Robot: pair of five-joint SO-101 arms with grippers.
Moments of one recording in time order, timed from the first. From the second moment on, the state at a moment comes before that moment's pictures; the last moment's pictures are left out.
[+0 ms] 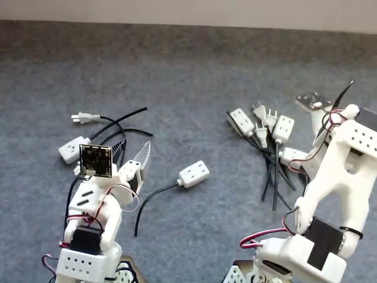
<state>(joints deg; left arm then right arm) 5.0 -103.3 96.1 35.5 7.5 25.1 -5.8 8.6 98.4 54.3</state>
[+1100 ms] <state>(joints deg) 5.0 -103.3 96.1 35.5 7.5 1.6 5.9 16.7 56.3 32.2</state>
